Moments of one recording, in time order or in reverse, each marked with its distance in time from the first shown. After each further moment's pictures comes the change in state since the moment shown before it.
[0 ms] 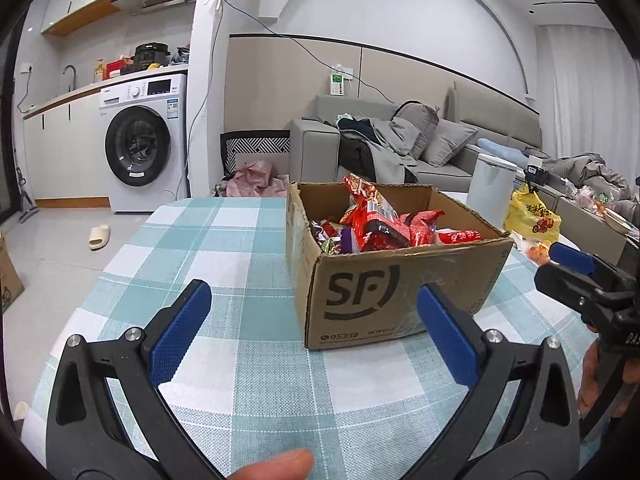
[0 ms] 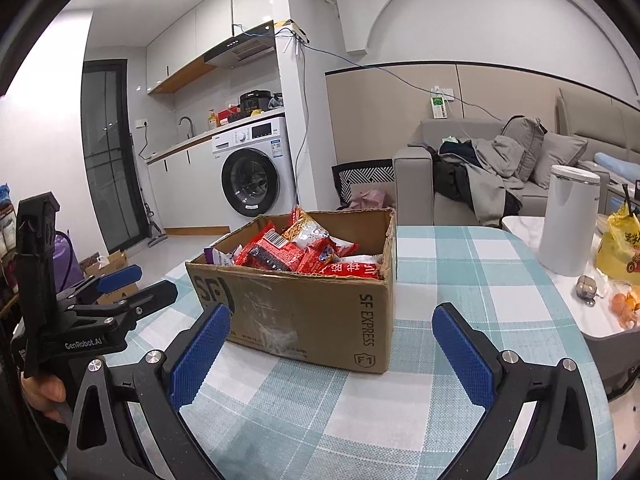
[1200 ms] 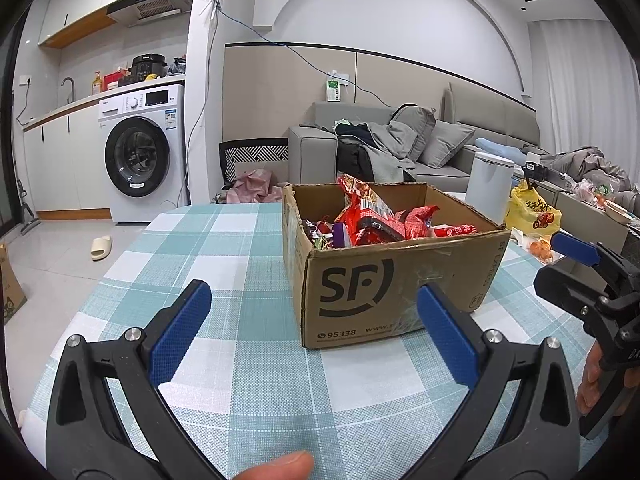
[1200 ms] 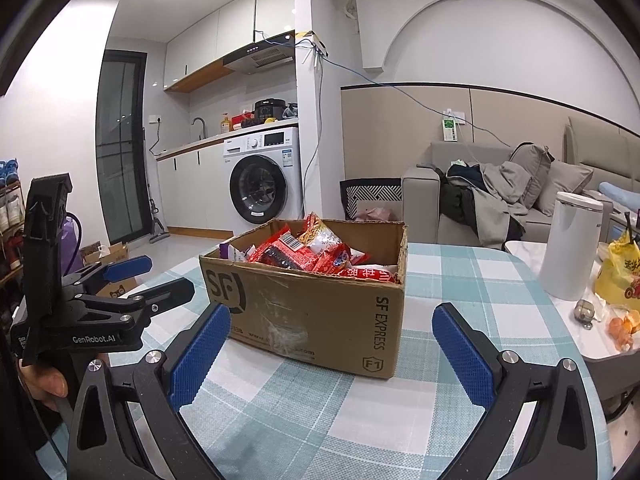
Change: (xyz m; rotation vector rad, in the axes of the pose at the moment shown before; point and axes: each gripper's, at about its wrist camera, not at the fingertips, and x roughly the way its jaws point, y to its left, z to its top) left arm 0.002 -0.013 -0.008 0.034 -0.029 0.003; right arm -0.008 0.015 -0.011 -0.080 -0.059 0.008
